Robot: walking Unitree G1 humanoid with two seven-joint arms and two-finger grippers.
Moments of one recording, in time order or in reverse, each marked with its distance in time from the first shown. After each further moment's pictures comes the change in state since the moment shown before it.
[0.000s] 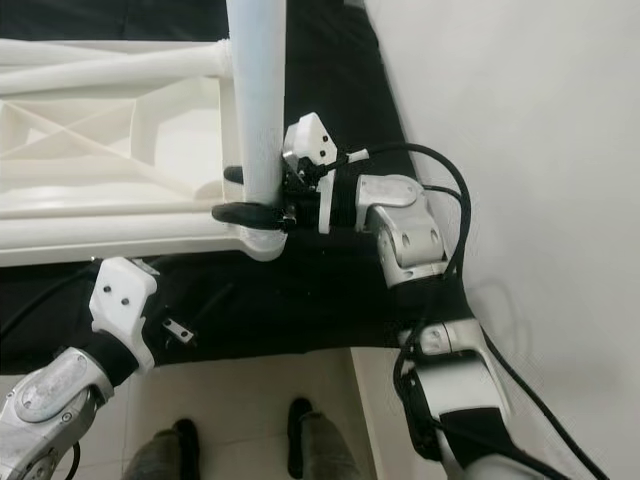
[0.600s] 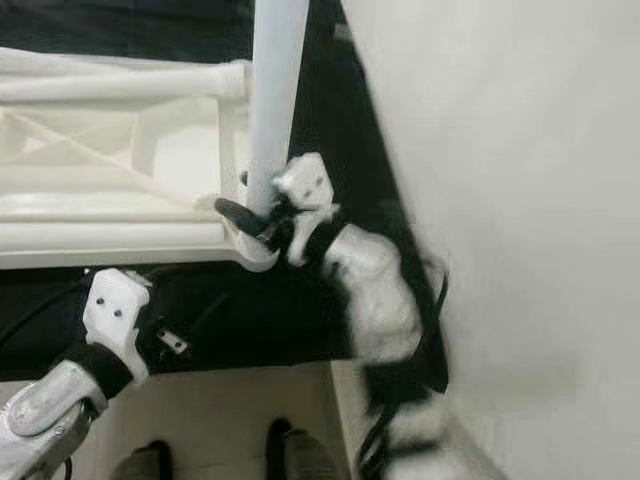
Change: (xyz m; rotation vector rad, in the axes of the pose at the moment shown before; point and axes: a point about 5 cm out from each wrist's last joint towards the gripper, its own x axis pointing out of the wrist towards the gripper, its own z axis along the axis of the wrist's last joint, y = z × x) left arm -0.007 -0.002 -0.012 -0.055 0.009 0.041; right arm 0.018 0.057 -0.053 0.136 0.058 -0.844
